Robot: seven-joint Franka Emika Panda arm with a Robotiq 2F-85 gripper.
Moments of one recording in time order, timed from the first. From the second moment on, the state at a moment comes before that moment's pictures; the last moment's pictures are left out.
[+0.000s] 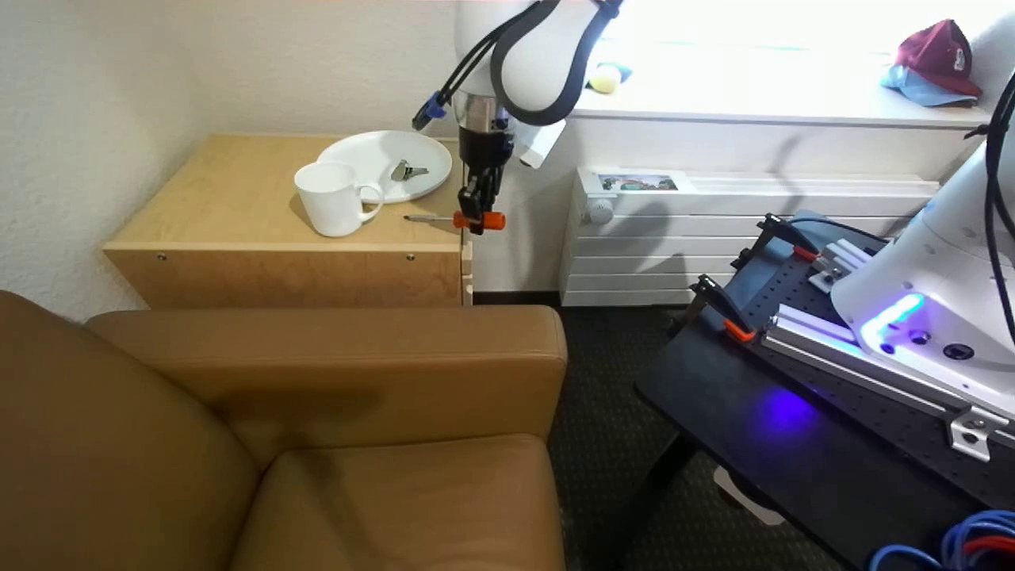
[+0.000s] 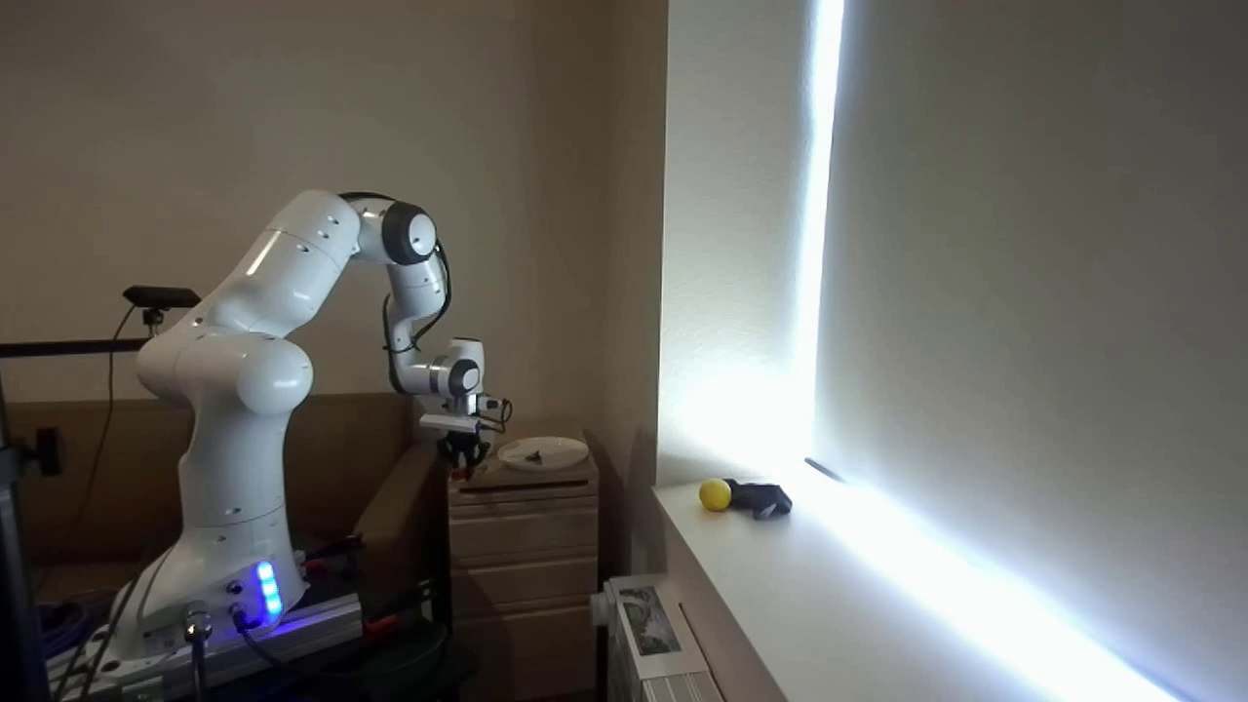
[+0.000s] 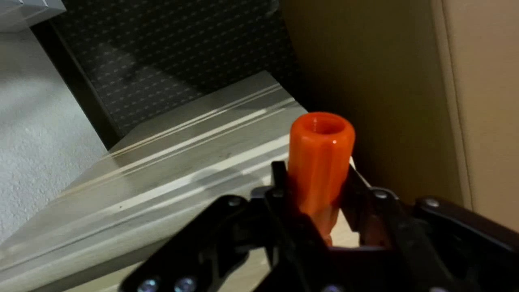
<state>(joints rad) 0.24 0.63 0.19 -2.04 -0.12 2.68 -0.02</state>
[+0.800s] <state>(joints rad) -0.04 0.22 0.16 -2.48 0.16 2.70 -0.12</state>
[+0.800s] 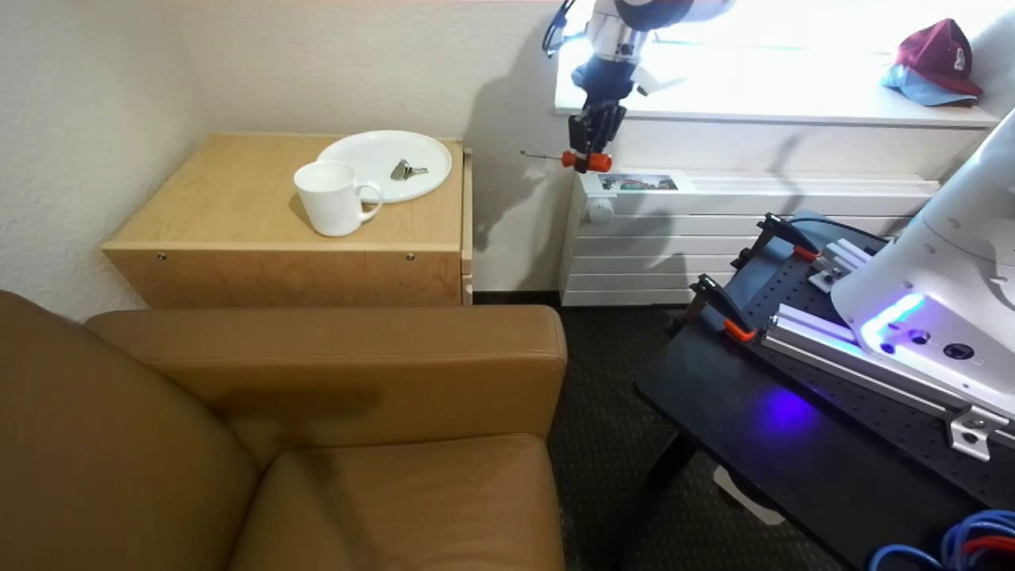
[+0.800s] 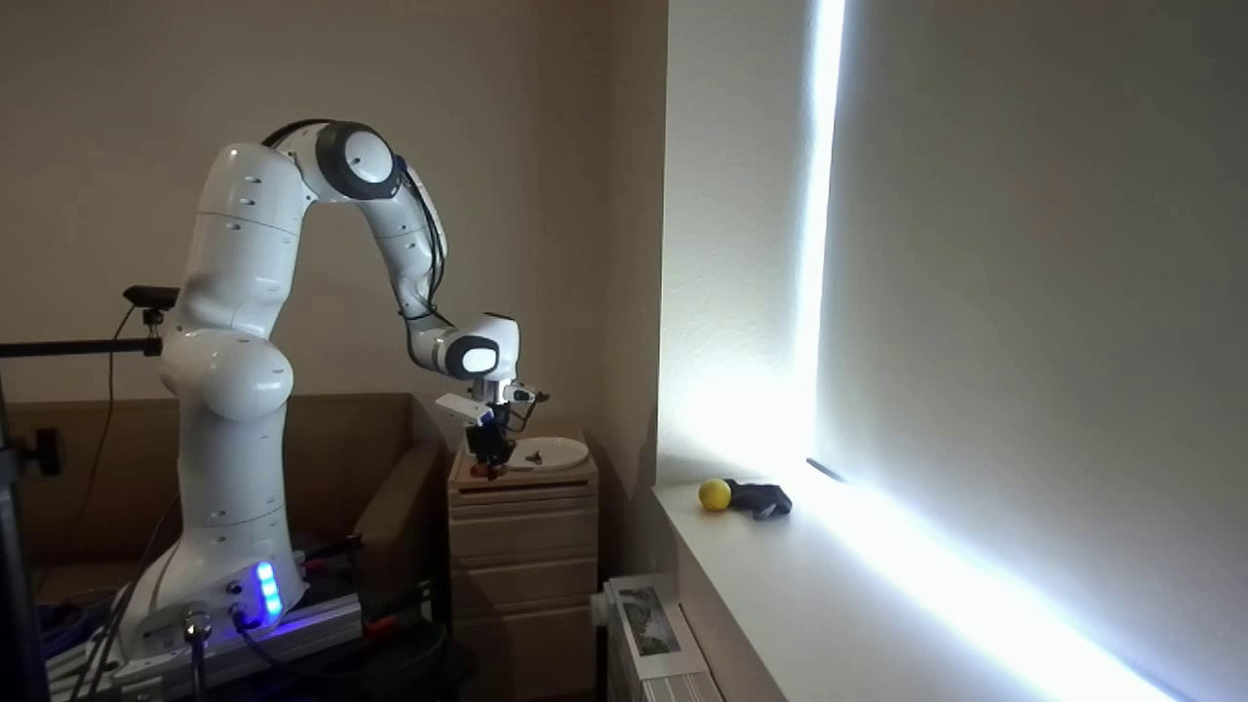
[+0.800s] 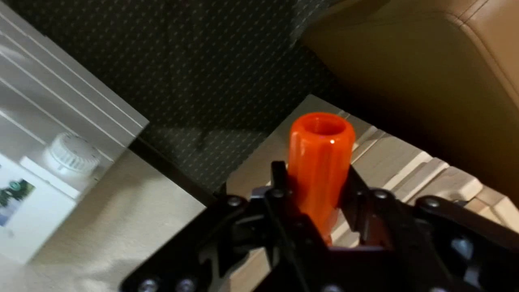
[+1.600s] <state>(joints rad) -0.33 0.01 -0.23 -2.77 0.46 2.69 -0.28</state>
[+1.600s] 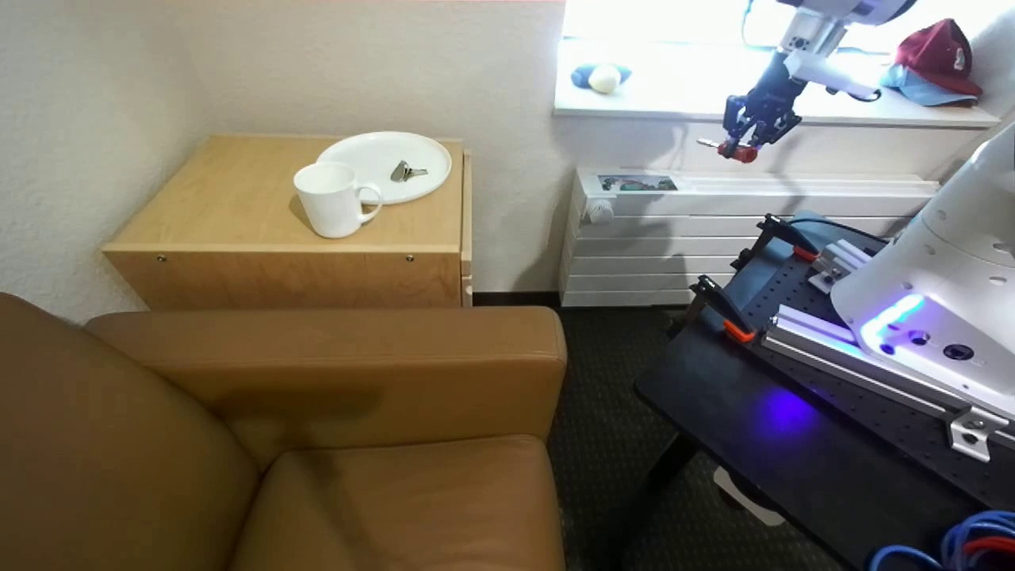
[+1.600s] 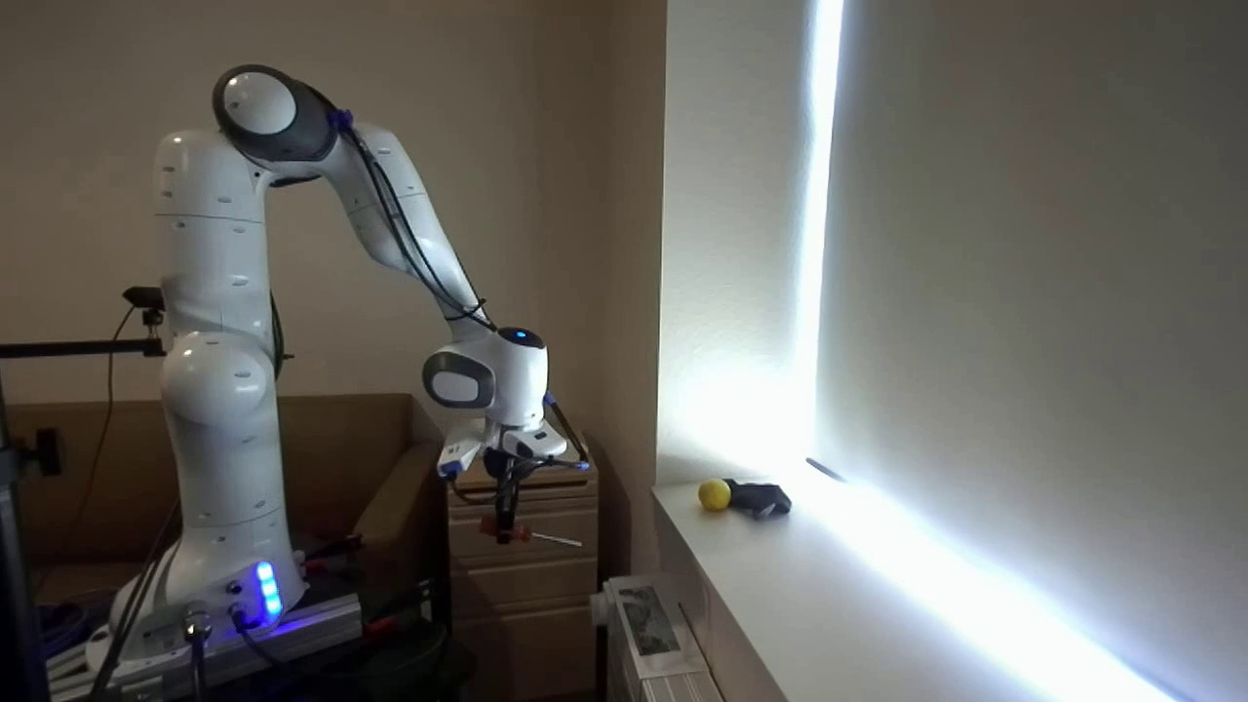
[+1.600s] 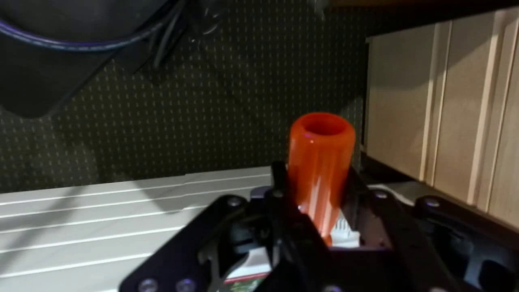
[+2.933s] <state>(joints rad) -0.26 0.33 -0.37 -2.18 0.35 2.68 0.43</state>
